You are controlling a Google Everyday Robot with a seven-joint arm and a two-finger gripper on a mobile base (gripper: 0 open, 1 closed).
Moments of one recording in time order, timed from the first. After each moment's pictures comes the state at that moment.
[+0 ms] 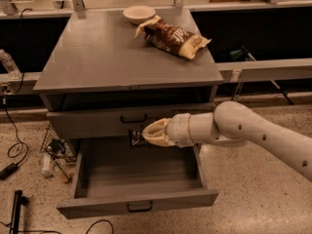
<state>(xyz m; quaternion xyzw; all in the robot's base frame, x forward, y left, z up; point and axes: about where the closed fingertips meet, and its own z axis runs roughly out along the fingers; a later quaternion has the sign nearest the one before) 0.546 0.016 0.702 -0.57 0.62 0.29 0.46</state>
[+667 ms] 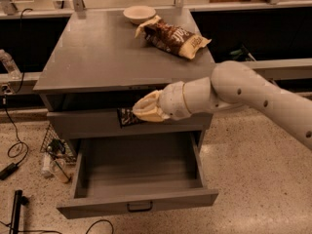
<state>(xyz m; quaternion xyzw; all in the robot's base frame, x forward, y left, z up) 0.553 0.039 0.801 -0.60 0.59 0.28 0.45</state>
